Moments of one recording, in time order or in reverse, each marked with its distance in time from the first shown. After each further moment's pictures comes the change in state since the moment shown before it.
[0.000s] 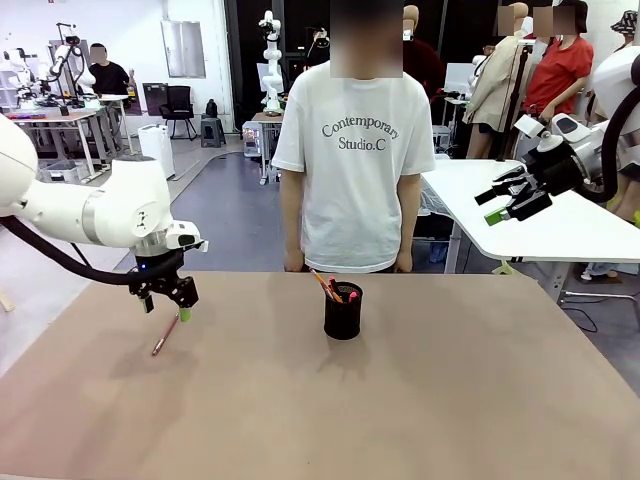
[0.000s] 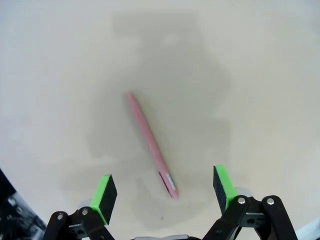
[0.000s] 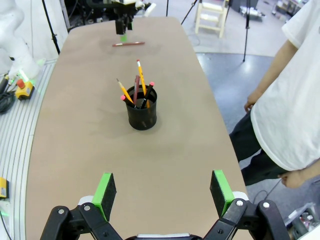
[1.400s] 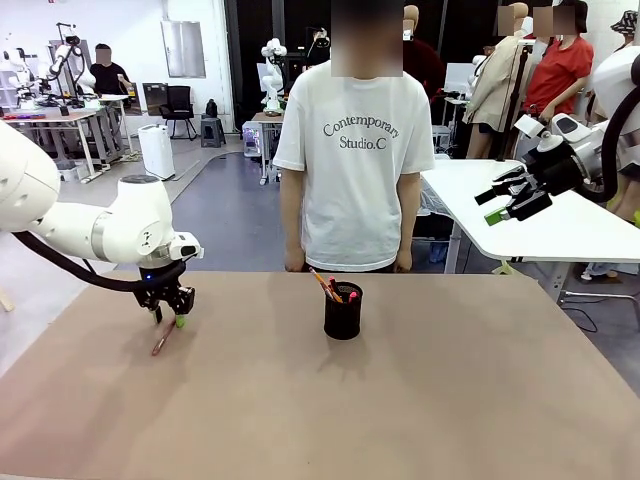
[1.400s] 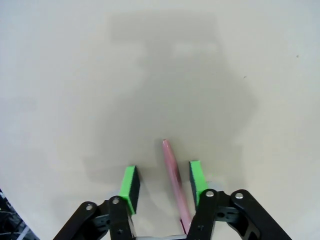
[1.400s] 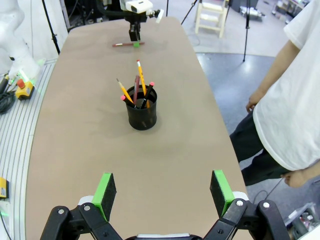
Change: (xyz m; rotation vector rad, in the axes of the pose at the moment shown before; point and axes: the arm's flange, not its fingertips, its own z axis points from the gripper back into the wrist) left arm 0.024 0.019 -0.038 0.029 -0.048 0.088; right arm 0.000 0.000 0.000 0.000 0.000 0.000
